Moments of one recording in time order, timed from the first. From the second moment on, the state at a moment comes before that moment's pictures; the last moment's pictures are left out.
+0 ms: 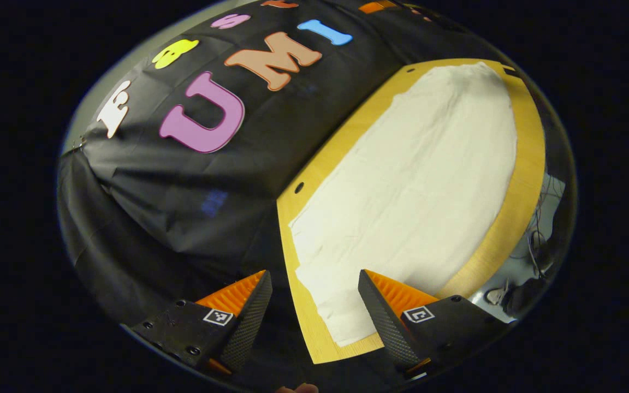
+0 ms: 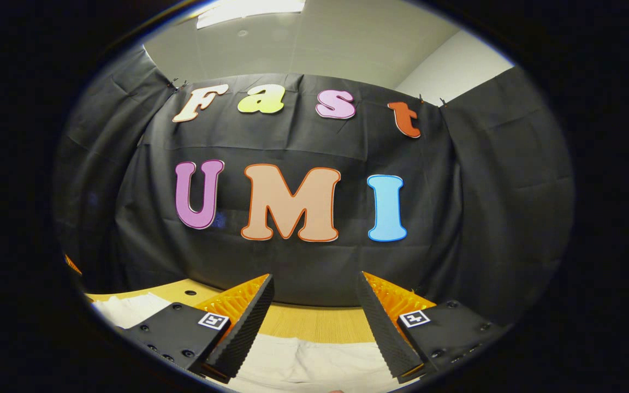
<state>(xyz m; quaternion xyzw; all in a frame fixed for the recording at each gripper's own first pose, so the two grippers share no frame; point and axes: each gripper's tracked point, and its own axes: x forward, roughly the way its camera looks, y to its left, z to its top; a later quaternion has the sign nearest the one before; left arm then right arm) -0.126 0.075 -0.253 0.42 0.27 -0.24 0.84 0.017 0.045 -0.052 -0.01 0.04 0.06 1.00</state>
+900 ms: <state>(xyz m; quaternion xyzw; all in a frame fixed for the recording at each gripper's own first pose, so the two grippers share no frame) -0.177 0.091 -0.332 0.54 0.34 -0.38 0.67 0.002 0.023 -0.061 -0.02 0.05 0.03 1.00</state>
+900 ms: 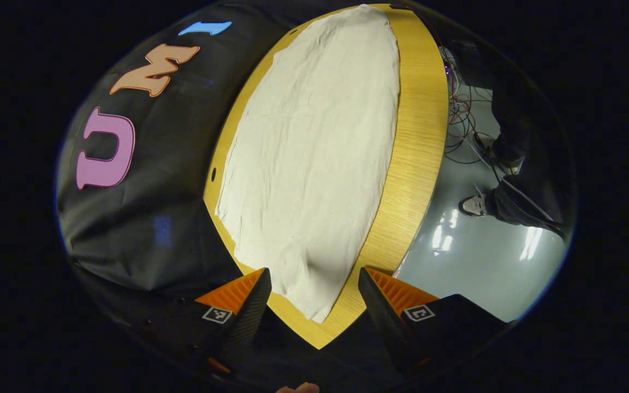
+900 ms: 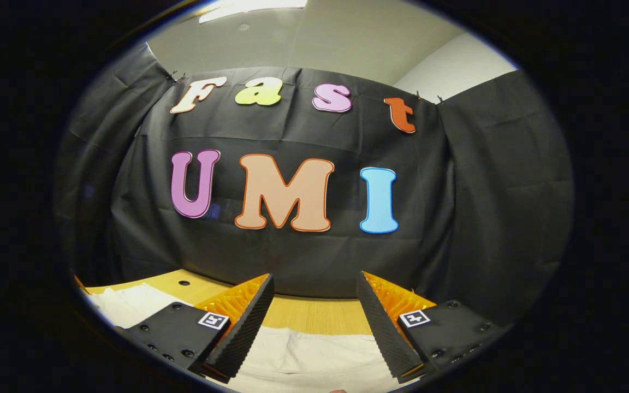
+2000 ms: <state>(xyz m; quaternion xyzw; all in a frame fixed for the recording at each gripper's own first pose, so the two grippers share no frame) -0.140 0.073 -0.355 0.58 0.31 -0.42 0.62 -0.024 -0.002 -0.064 -0.05 0.06 -0.01 1.00</state>
